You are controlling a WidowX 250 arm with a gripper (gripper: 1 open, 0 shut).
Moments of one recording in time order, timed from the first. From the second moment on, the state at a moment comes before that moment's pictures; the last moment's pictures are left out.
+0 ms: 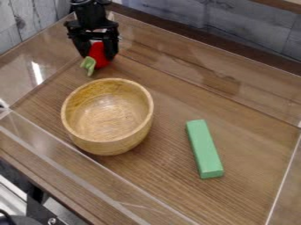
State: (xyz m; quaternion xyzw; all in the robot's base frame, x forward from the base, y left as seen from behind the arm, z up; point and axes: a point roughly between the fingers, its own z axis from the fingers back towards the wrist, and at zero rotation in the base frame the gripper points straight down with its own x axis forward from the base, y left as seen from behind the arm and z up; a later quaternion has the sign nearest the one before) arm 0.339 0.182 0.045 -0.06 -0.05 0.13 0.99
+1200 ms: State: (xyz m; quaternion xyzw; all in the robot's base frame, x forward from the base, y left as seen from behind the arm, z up) arm 0.334 0.183 0.038 -0.08 -0.03 0.13 0.99
